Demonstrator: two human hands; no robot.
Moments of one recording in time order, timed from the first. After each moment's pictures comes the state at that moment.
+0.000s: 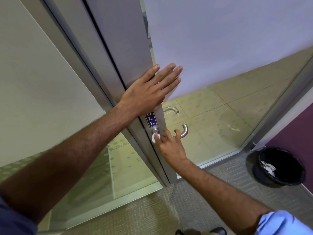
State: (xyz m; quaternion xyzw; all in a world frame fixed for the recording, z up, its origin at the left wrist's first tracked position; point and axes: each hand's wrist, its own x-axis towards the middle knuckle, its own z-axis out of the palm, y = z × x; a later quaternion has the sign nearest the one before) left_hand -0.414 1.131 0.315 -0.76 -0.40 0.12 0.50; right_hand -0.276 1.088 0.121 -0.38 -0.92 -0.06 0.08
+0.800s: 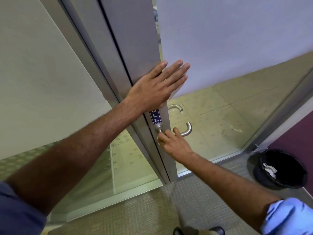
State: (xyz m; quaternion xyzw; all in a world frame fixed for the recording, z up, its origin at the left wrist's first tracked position) left_hand -0.413 1.132 0.315 -0.76 -0.40 0.11 0.50; right_hand -0.265 1.100 0.124 -0.24 -0.96 -0.12 0.07
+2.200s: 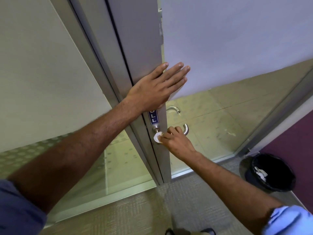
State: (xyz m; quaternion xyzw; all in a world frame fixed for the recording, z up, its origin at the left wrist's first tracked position) left_hand -0.413 1.130 0.315 -0.76 -0.40 0.12 0.50; right_hand -0.250 1.116 0.120 -0.22 -0.96 -0.07 0.16
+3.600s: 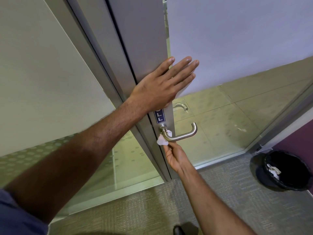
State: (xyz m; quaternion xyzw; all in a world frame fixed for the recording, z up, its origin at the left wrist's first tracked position) left_hand -0.413 1.134 0.311 -0.76 -0.40 0.11 0.50; right_hand -0.297 1.086 0.082 0.24 -0.06 -0.90 -0.37
